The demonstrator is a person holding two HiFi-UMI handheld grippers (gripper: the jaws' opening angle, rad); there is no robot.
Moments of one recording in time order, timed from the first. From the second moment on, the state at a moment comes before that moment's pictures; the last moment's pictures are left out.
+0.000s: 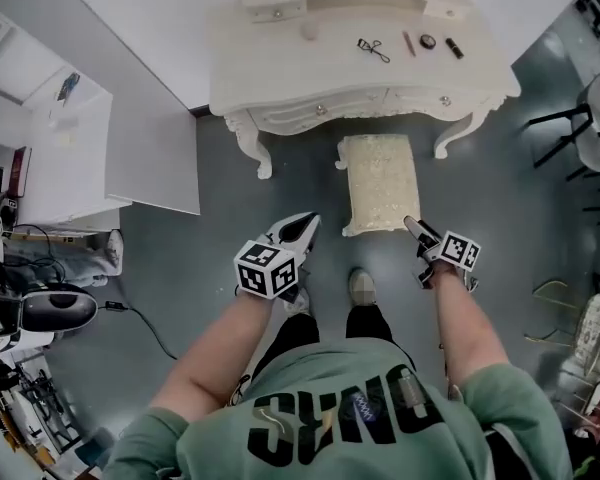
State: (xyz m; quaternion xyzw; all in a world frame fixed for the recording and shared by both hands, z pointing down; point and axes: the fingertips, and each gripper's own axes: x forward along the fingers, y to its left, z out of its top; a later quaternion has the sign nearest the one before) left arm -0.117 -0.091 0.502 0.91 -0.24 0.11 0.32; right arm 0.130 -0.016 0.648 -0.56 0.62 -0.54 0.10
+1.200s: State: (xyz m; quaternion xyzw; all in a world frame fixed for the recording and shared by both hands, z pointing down) left arm -0.191 -0.105 0.297 0.93 -0.33 0.06 0.18; right arm 0.164 -0.050 0.325 -0.64 0.74 -0.19 -0.10
